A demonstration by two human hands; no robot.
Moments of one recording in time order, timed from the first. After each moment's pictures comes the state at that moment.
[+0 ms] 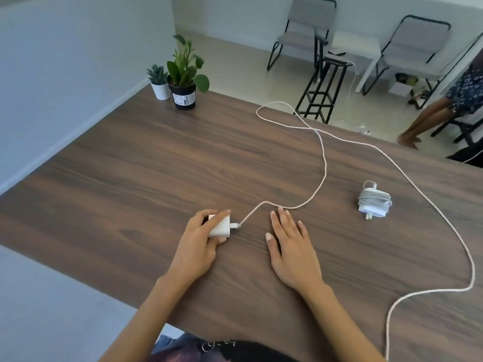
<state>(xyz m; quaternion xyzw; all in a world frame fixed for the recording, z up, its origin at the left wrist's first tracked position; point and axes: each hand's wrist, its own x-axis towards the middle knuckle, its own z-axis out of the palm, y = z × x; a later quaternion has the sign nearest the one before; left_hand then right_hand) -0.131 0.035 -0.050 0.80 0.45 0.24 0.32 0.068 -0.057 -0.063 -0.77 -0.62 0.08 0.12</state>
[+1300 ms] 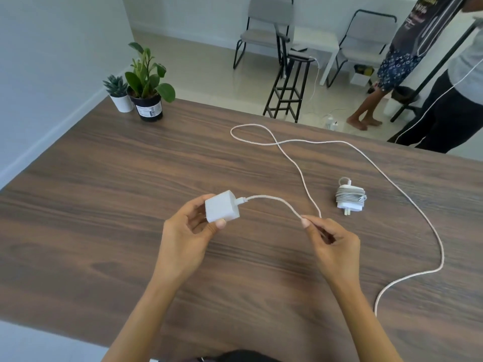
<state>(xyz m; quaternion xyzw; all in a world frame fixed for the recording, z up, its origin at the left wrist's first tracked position) -0.103 0.044 0.032 0.59 0.39 0.38 0.59 0.101 -0.080 0.009 -0.75 -0.32 0.12 0.57</state>
